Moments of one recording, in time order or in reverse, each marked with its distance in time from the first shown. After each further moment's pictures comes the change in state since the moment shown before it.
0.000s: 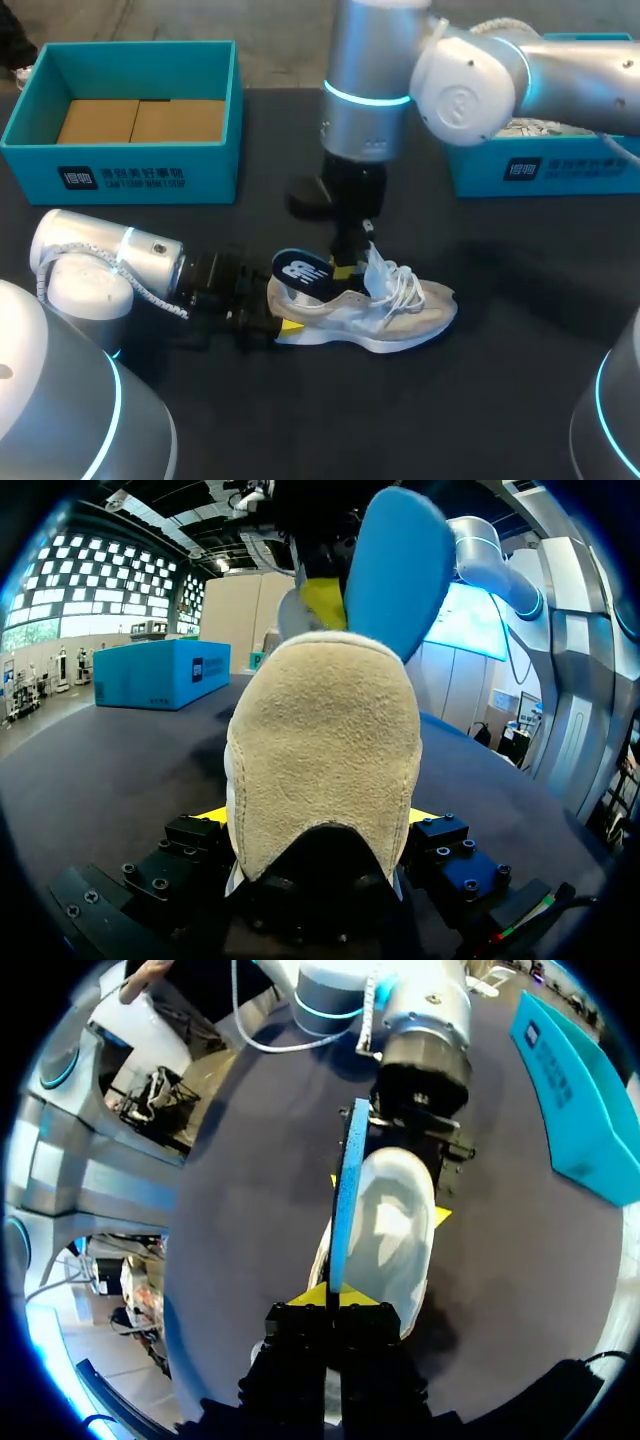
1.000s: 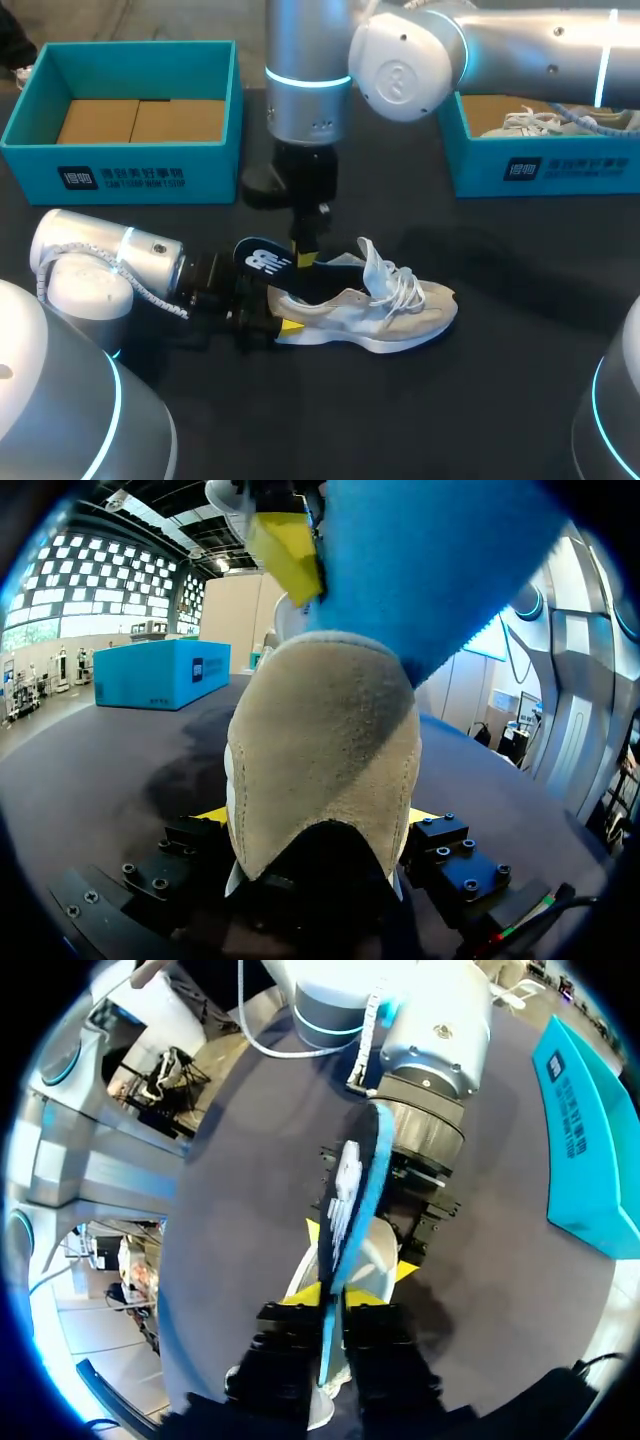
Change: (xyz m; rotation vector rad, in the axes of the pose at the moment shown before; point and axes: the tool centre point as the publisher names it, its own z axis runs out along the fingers) left arm 0.000 0.000 0.000 0.000 0.000 0.000; right arm -0.031 0.042 -0.004 0.049 0.012 -0.080
